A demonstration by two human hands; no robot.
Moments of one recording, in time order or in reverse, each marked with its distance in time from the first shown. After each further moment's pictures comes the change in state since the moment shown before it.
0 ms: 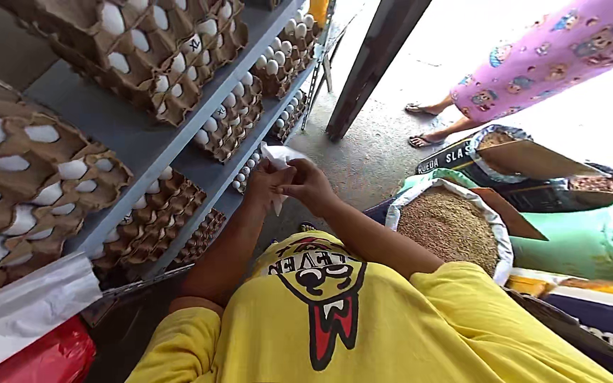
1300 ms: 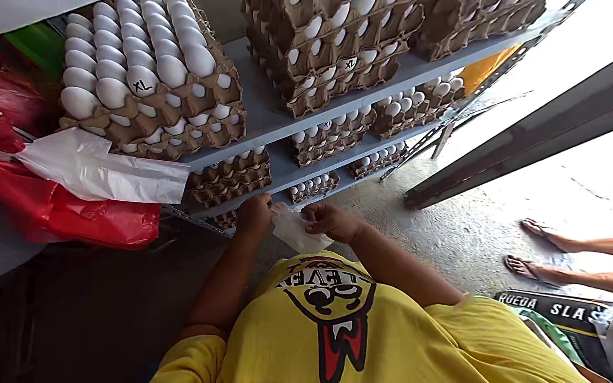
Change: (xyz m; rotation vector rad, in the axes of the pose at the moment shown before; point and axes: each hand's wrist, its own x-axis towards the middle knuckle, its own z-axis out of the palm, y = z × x) left_hand -0.101 -0.013 -0.120 1.187 0.569 -0.067; right_hand 0.035 0.012 0.052 0.162 -1.092 0.332
